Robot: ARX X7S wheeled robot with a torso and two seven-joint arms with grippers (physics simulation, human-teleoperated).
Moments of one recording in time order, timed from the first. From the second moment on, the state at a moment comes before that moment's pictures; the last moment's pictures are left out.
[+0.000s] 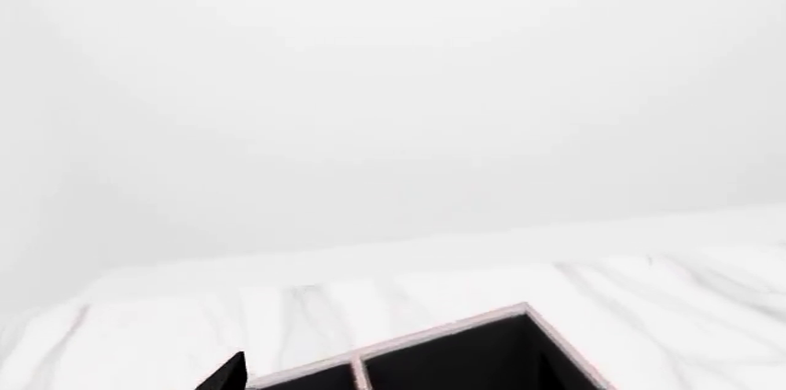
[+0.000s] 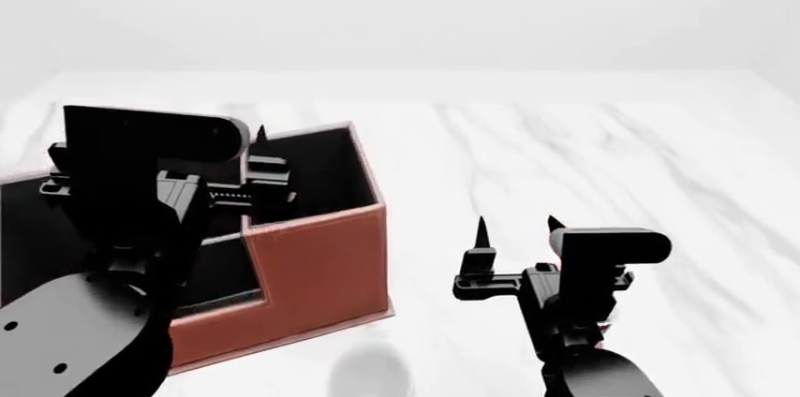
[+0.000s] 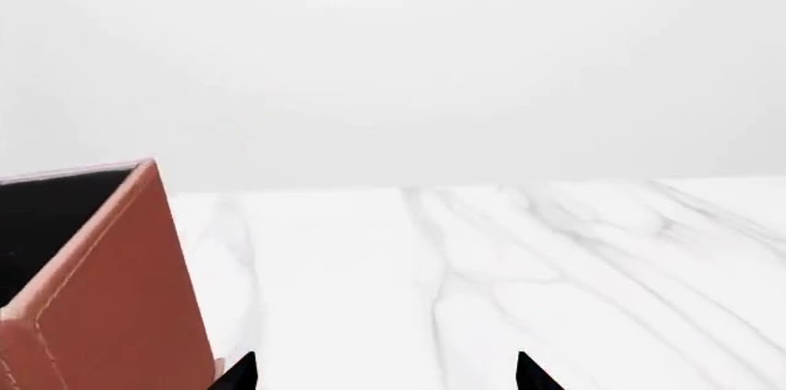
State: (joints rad) left arm -0.69 -0.27 -0.07 0.88 -0.74 -1.50 -0.54; right arm 0.22 0.17 -0.14 -0.42 0.33 0.61 0.21
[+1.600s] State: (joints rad) left arm -0.66 -0.32 -0.07 0.83 -0.82 -1.41 -0.61; right arm -0.11 0.35 0.03 -0.32 0.31 0.35 0.21
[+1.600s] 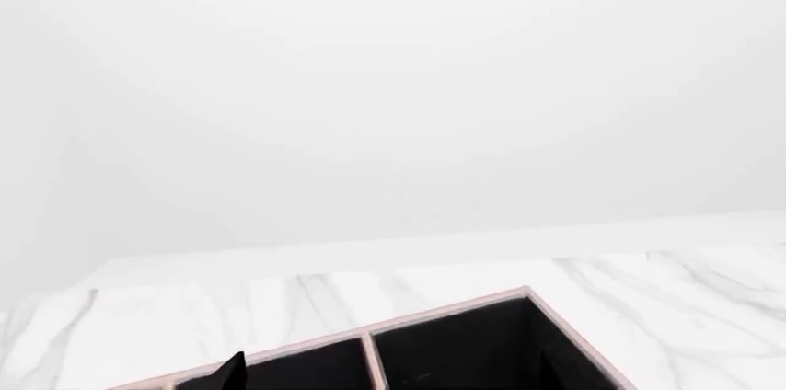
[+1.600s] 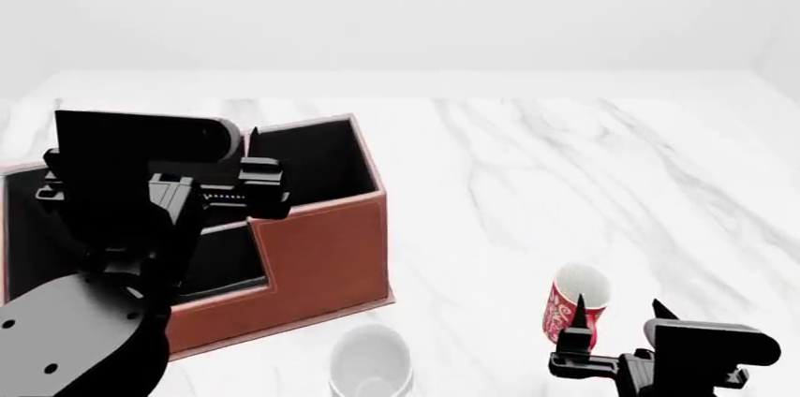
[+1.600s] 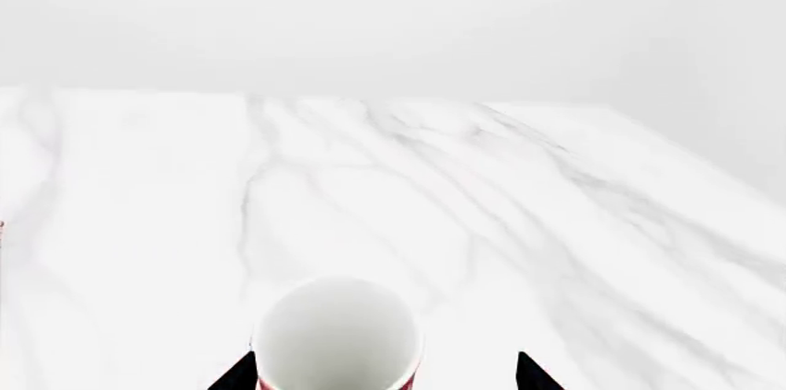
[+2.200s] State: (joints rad) left arm -0.65 -0.34 -0.06 0.81 -0.84 -1.38 -0.63; right arm -0.12 0.35 -0.02 -0.21 0.29 0.32 0.19
